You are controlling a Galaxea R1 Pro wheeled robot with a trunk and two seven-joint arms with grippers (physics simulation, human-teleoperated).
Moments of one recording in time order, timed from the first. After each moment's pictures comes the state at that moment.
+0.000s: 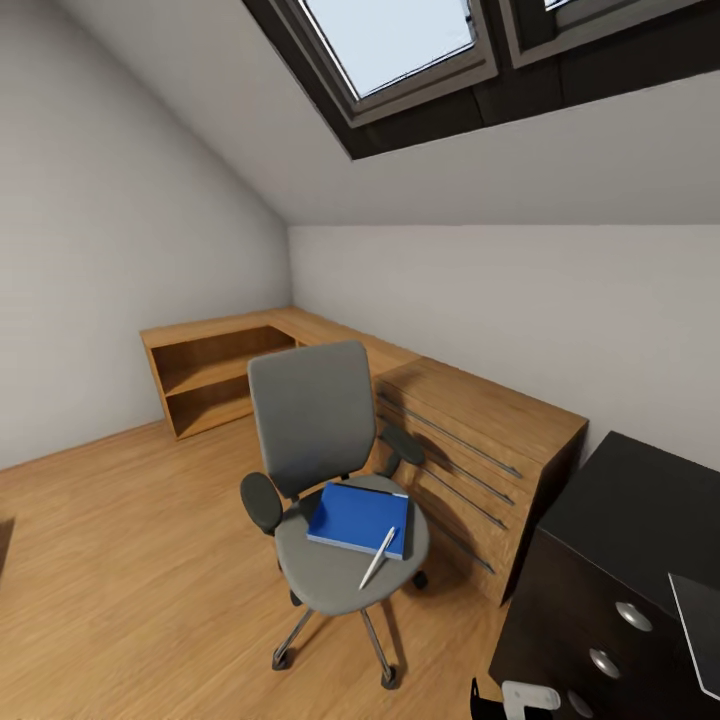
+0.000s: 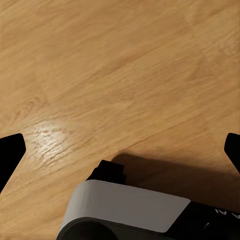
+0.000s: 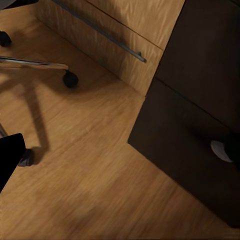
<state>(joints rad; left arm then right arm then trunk) -0.14 -0.03 -0.69 -0.27 0.80 -0.16 0.39 -0.42 0.05 0.31 0.02 -0.27 -0.61 -0.29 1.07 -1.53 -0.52</state>
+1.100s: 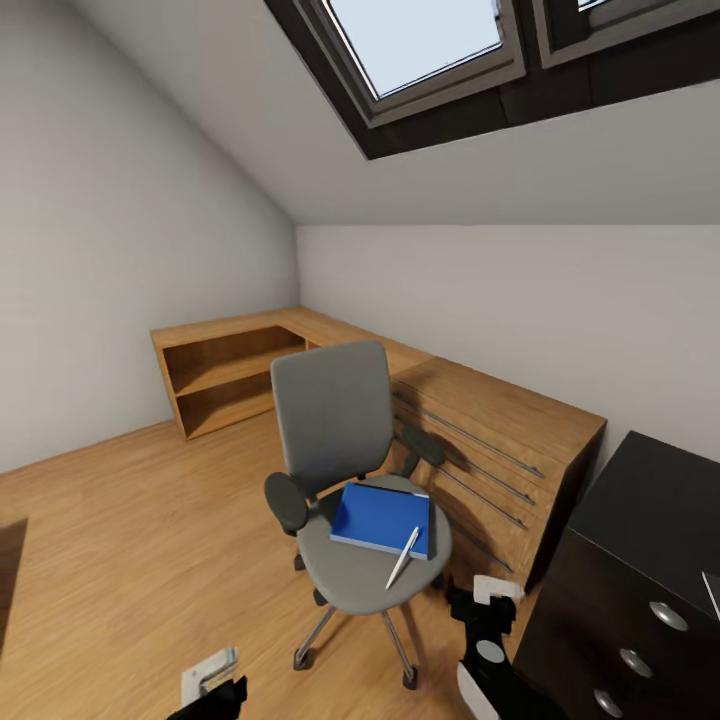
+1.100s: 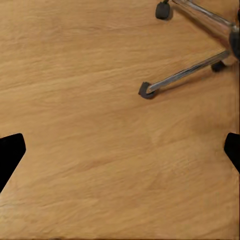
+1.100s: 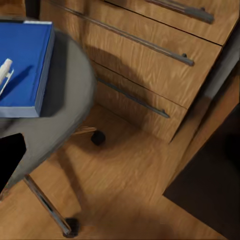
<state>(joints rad) -0.14 0.13 -0.36 -0.89 0.80 0.13 0.40 -0.44 0.05 0.30 -0.51 -0.28 -0.21 -0.46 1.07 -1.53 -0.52</state>
